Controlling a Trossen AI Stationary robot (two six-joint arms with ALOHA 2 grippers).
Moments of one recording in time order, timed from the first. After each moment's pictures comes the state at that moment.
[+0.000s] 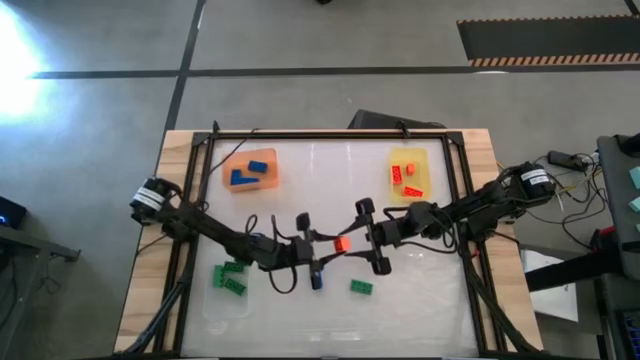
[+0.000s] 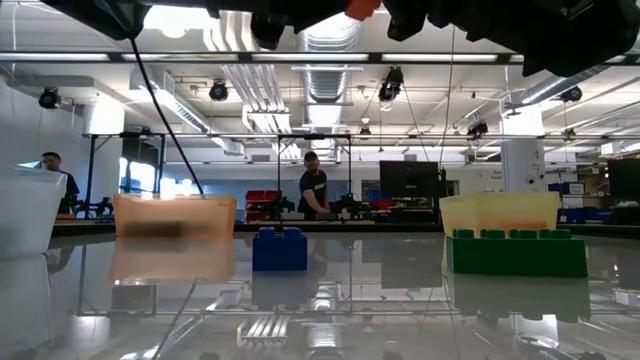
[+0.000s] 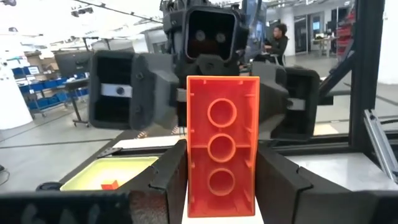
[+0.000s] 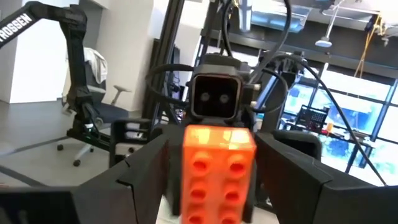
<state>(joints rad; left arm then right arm) -0.39 1.73 0.88 0.99 -0.58 0.19 0.18 1.54 0.58 1.21 -0.16 -0.24</state>
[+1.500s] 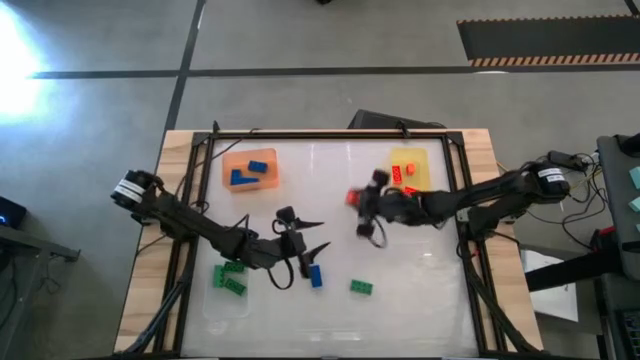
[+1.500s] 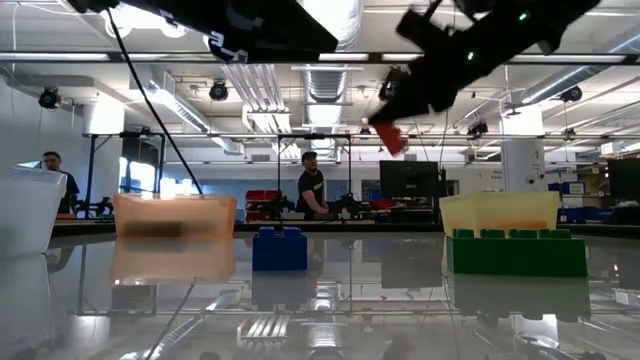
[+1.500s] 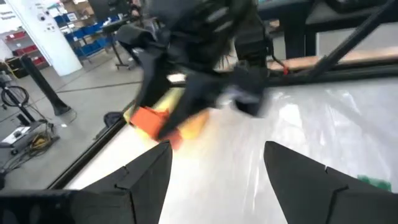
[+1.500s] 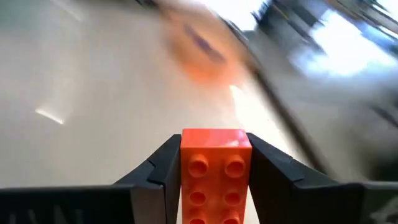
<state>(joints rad) -0.41 1.58 0.84 0.53 -0.79 0.06 0.08 1.40 0.72 0.25 0.43 -0.18</state>
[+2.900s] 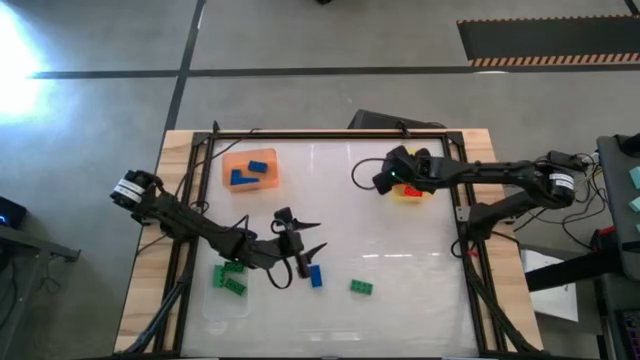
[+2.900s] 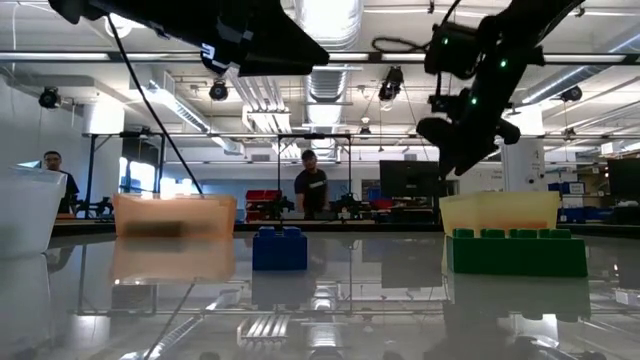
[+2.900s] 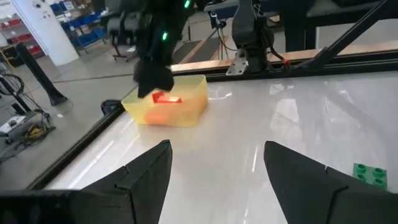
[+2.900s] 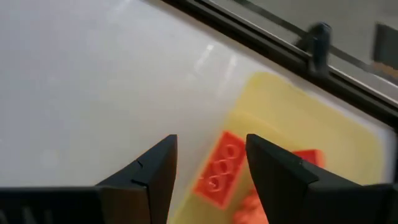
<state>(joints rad) -0.41 1.57 0.81 0.51 -0.79 0.00 -0.35 1.34 0.80 -0.51 0.52 0.52</state>
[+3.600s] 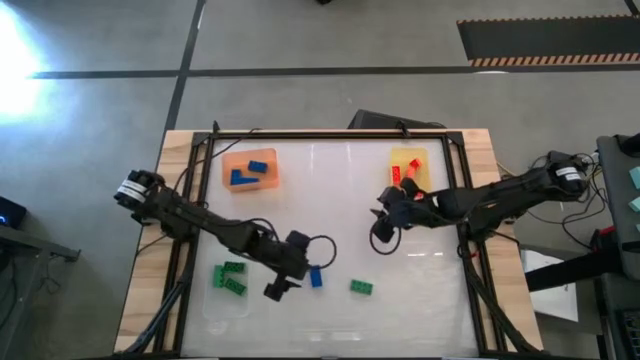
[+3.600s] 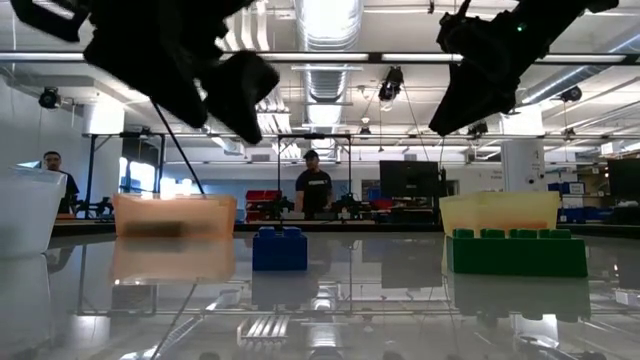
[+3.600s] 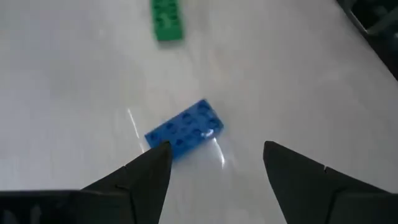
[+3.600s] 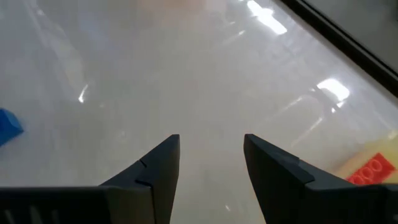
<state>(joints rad) -0.36 1.59 1.01 -0.28 0.02 0.03 0.14 1.23 0.80 -0.46 0.49 0.51</state>
